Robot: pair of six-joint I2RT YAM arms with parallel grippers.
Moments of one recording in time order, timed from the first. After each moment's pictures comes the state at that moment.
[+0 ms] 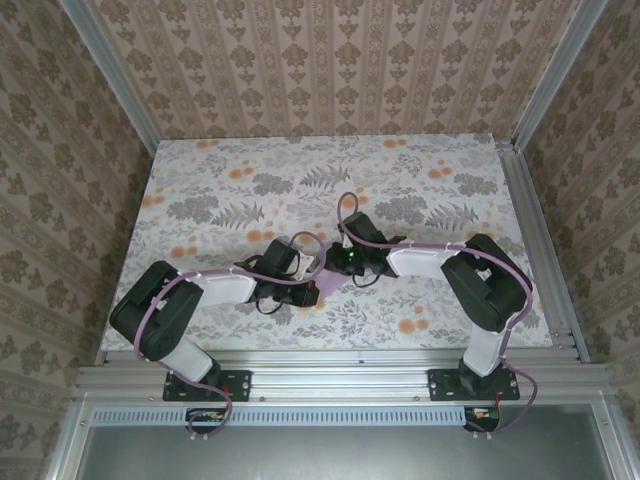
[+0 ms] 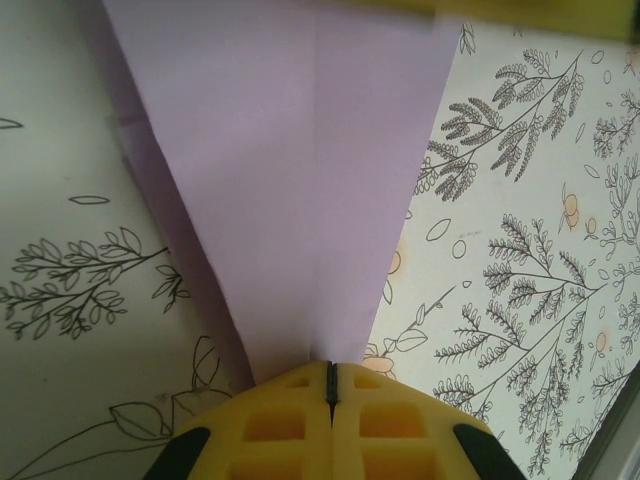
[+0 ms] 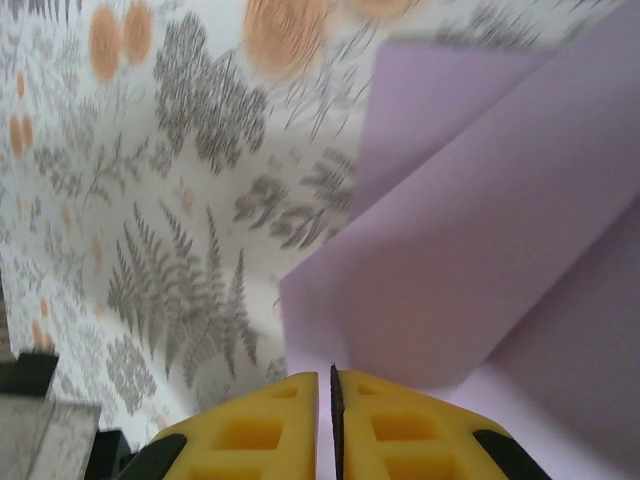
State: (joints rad) left arm -0.70 1.56 0.61 -0.08 0.48 -0.36; right arm 0.67 1.81 0.96 -0.01 -0.31 0.86
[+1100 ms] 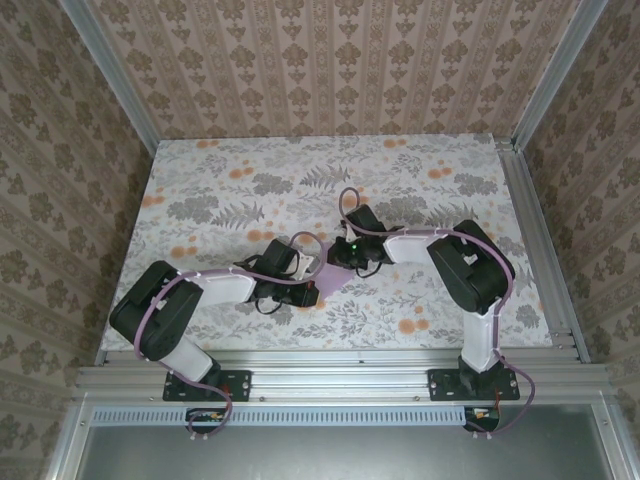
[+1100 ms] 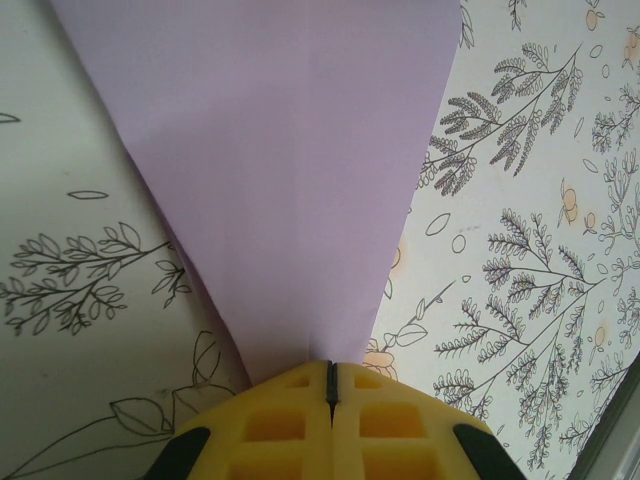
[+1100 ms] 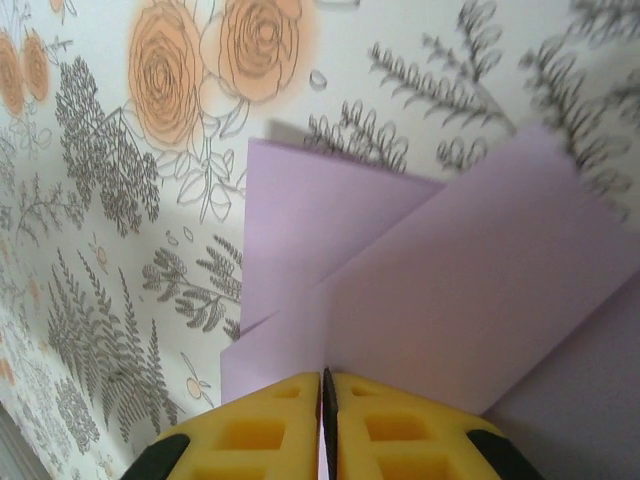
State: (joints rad) left arm -0.70 1.56 0.61 -0.09 0.49 -0.35; right arm 0.55 1.96 1.08 -0.07 -0.38 0.77
